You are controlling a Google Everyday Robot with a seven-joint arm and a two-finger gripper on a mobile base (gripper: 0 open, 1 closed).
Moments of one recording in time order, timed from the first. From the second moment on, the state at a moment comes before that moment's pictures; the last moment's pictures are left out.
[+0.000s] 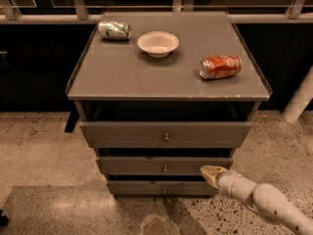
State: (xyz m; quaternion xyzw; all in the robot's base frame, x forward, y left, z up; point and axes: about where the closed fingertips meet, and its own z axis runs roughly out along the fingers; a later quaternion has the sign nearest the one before) arm 0.543 -0.222 0.457 -0.24 0.82 0.18 0.48
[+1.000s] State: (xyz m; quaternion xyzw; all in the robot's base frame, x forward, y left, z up) arm 0.637 -0.240 0.470 -0.26 0.81 0.13 0.51
